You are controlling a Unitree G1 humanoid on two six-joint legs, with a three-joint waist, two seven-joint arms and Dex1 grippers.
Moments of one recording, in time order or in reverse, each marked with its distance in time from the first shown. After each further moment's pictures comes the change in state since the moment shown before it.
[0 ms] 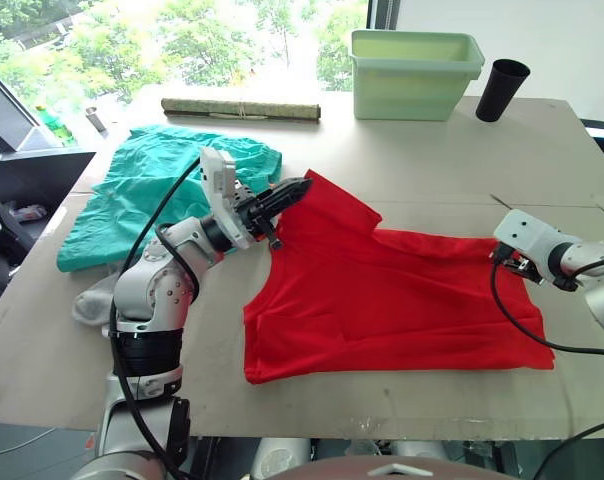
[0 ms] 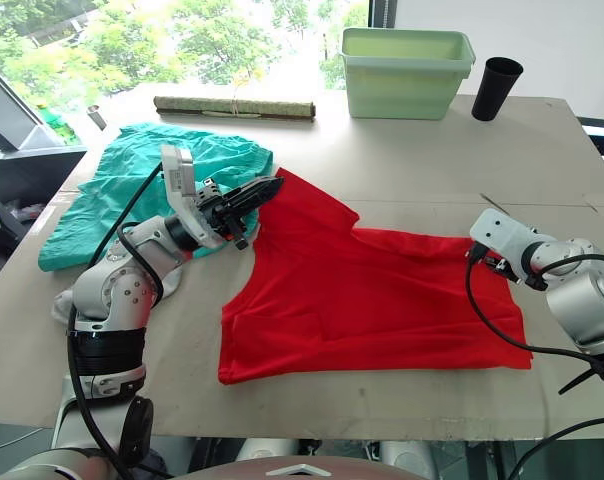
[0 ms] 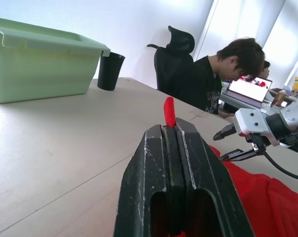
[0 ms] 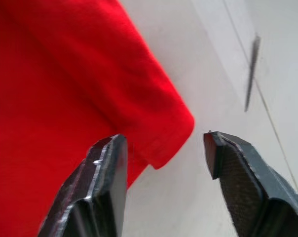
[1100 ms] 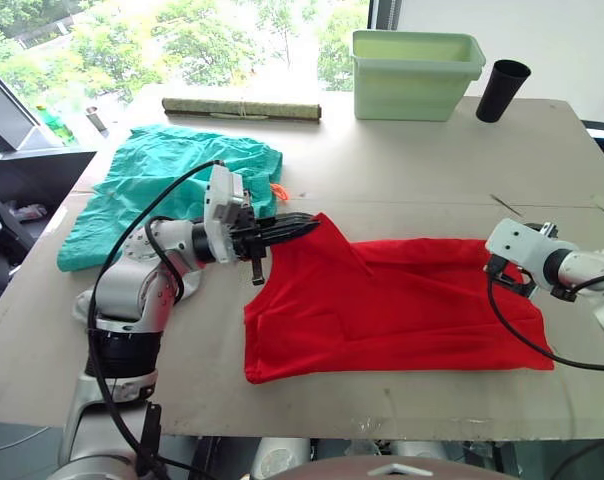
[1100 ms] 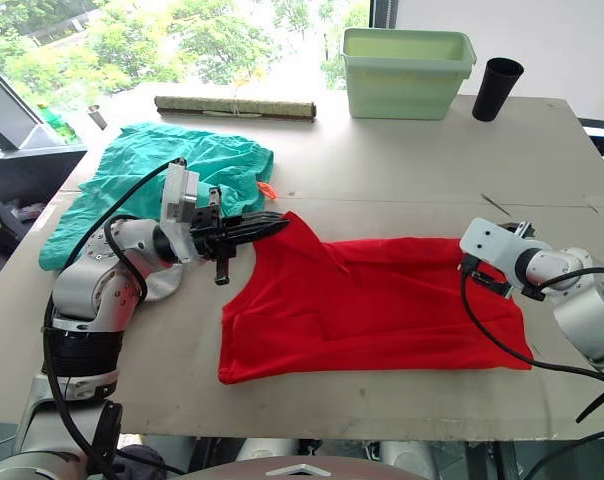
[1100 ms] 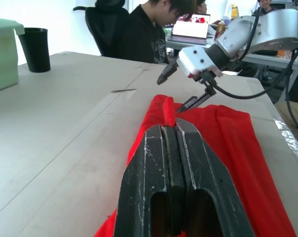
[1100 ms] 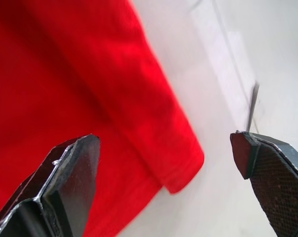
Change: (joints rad) left arm 0.020 0.145 -0.081 -0.015 0.097 -0.107 -0.329; right arm 0.071 -0.102 0.032 -0.119 0.102 -0.086 -0.070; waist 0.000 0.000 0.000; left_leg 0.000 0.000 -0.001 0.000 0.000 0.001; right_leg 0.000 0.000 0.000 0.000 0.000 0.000
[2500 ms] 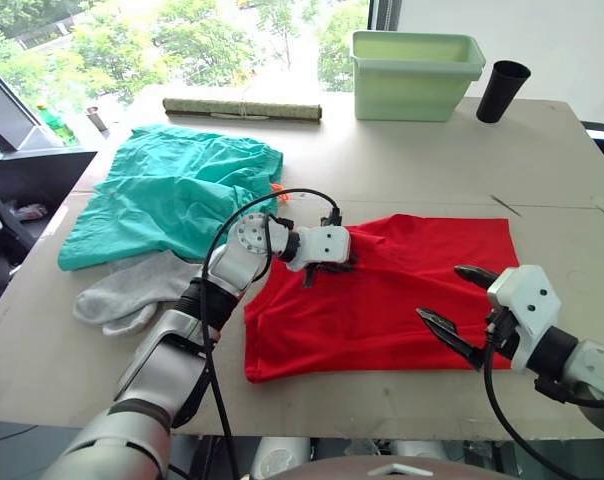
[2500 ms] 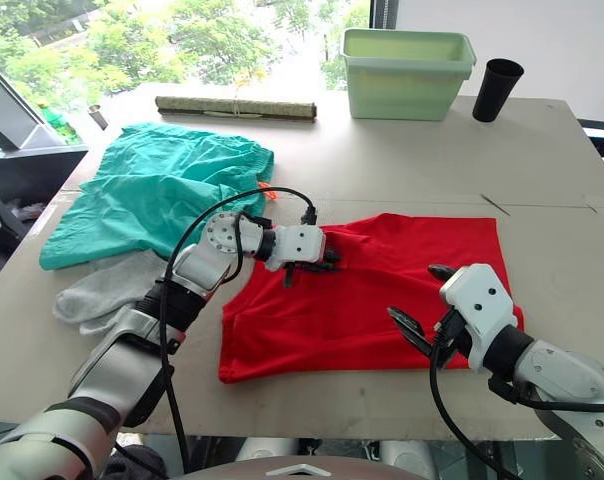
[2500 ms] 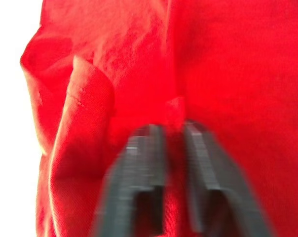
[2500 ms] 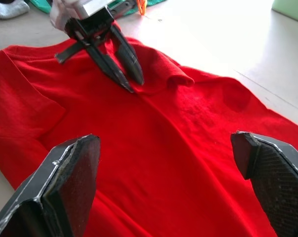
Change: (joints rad) left arm -0.300 -0.148 -0.474 0.548 0.682 -0.557 -0.034; right arm 0.569 0.322 -0.450 -0.675 0.638 -0.003 -0.264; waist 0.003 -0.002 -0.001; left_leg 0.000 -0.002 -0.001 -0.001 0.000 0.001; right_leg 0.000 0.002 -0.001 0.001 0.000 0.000
